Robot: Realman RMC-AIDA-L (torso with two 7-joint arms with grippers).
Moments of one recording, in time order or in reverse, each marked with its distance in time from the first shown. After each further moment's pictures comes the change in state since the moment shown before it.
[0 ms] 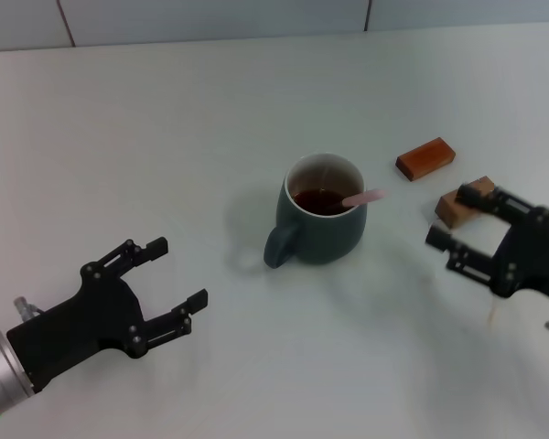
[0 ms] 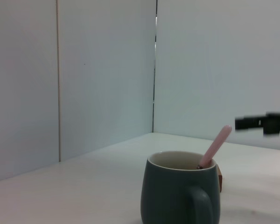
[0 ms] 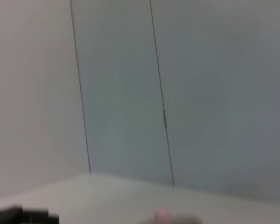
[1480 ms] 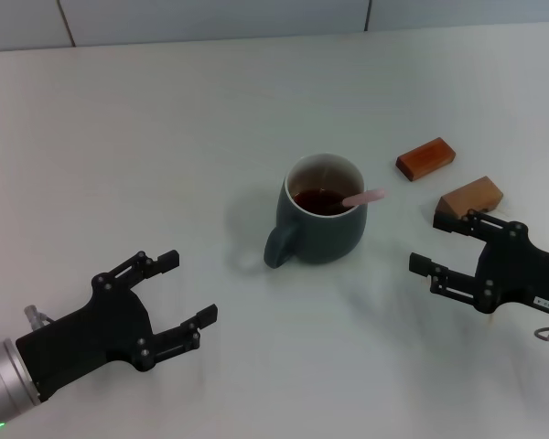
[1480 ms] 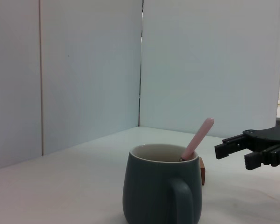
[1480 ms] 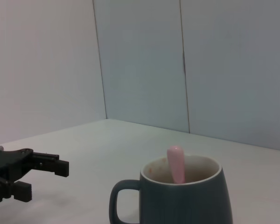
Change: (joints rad) left arm -0.005 0.002 0.034 -0.012 0.008 0.000 0.000; right arm 0.074 -0.033 0.006 0.058 -0.129 0.081 -0.019
